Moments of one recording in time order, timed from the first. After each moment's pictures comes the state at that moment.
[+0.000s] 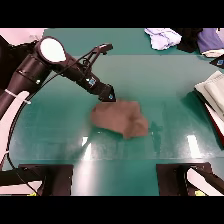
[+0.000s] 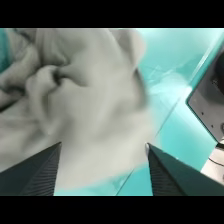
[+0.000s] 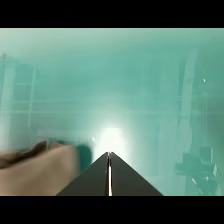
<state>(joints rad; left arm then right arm) -0.50 -1.45 1.62 0.95 -1.39 -1.36 -0.32 -1.04 1.51 -1.07 1.42 1.50</state>
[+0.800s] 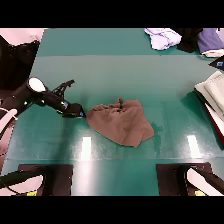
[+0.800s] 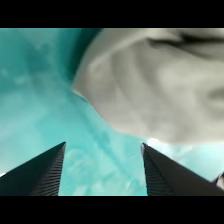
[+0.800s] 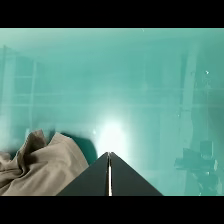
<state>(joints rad) -0.13 -1.32 0.95 0.93 -1.23 -1.31 -0.32 -1.04 1.51 -1.06 1.44 1.50</state>
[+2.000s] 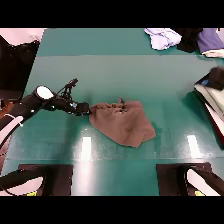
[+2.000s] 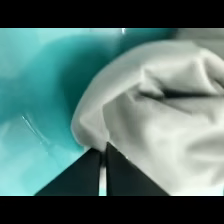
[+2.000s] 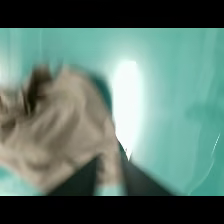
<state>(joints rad) -0.23 -1.28 0.91 0.80 -1.02 -1.28 -0.24 -0.98 1.24 -1.07 1.53 1.50</state>
